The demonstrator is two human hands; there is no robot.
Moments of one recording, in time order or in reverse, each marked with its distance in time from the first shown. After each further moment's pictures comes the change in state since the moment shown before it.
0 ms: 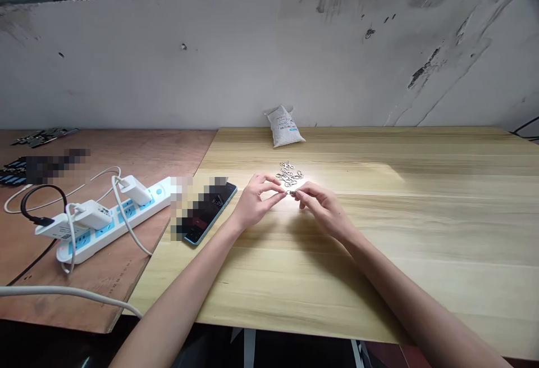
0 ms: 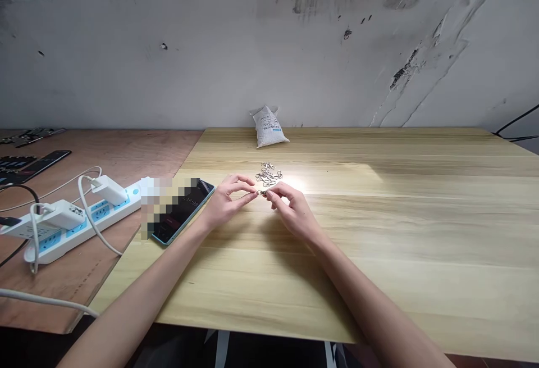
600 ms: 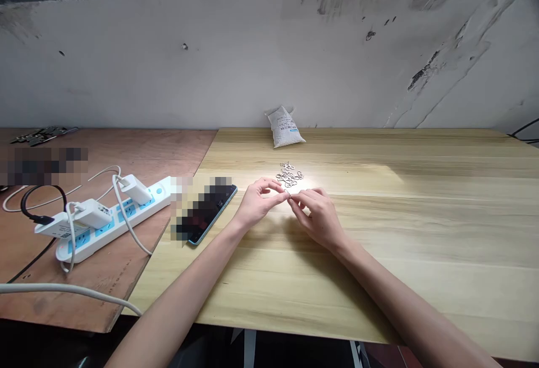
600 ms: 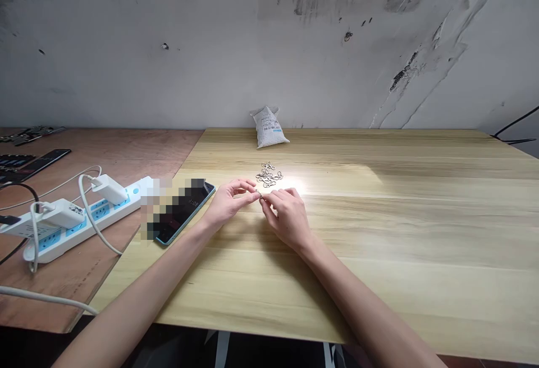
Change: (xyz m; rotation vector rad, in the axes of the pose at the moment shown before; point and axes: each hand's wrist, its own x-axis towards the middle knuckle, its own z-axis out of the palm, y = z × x) left_hand -0.001 0.001 0.012 -0.386 0.046 -0.368; right_hand -0.005 0.005 0.017 -0.694 0.131 -0.374
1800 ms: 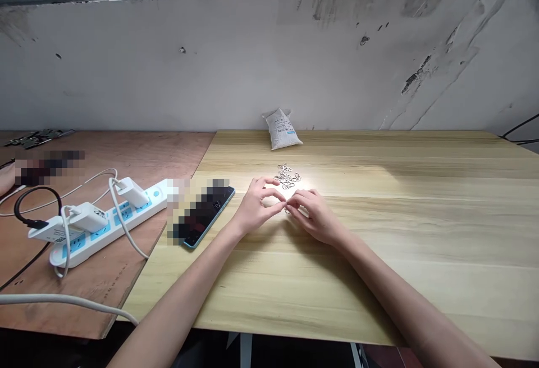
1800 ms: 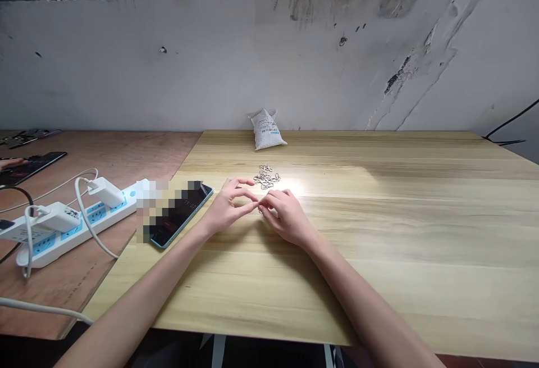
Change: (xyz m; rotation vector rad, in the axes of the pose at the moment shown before) left_hand -0.007 0.010 -0.004 0.434 -0.095 0.250; right_hand 0.001 0.017 -0.004 0.204 -0.172 -0.021
